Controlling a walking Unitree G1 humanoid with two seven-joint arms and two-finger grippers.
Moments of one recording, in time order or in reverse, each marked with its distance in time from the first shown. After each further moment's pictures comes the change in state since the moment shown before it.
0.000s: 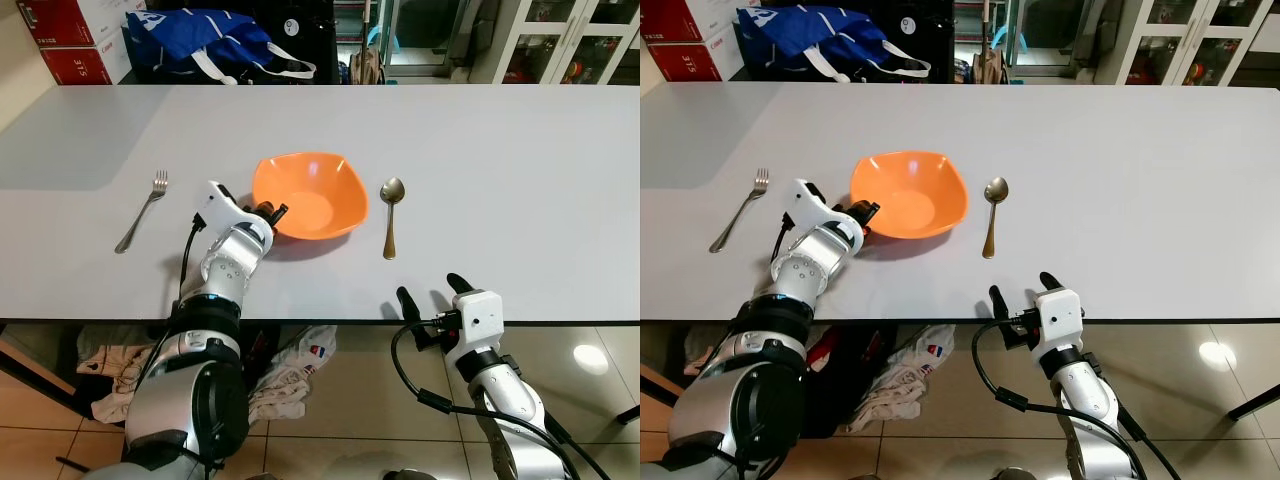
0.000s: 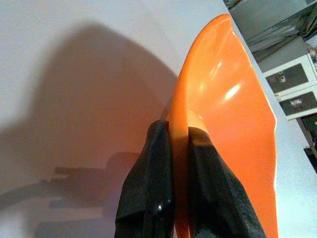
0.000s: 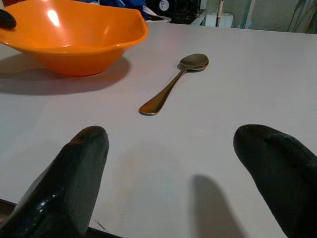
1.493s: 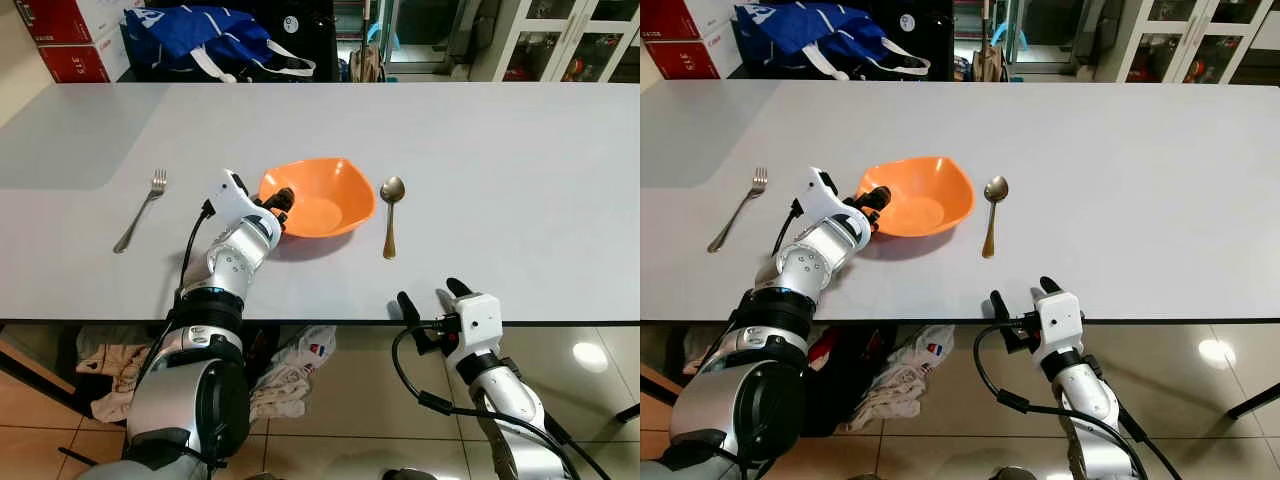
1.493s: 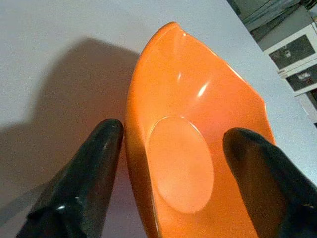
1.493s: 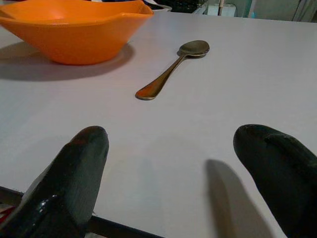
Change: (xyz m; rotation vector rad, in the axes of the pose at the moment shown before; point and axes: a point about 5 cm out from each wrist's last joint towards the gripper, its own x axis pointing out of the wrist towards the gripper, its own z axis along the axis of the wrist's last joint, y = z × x) left arm -0.002 -0.012 -0.002 0.127 0.039 -0.024; right arm 0.000 -0.002 -0.008 -0.005 0.026 0.007
